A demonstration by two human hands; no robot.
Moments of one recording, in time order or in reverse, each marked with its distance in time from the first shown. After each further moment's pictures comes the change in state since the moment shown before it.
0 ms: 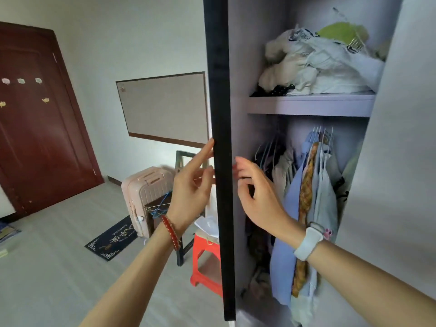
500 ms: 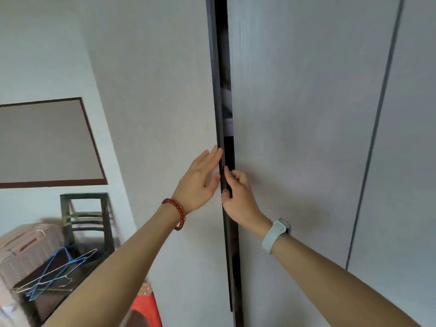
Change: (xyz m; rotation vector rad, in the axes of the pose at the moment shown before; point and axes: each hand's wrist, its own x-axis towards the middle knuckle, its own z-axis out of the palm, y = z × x) left_hand 0.084 0.018 0.214 0.124 -0.559 0.364; right_hand -0.022 0.058 -0.164 -0.411 0.207 0.517
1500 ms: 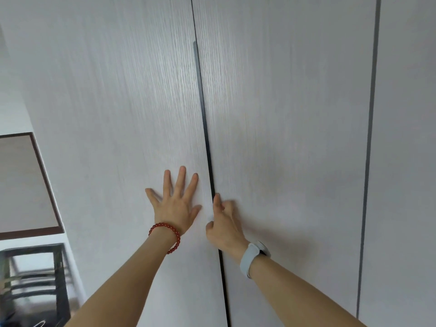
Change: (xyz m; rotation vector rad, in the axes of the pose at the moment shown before) left_hand 0.105 -0.087 0.058 0.725 -0.073 -0.219; right_hand 0.105 0.057 0.003 -0.278 -0.044 0.204
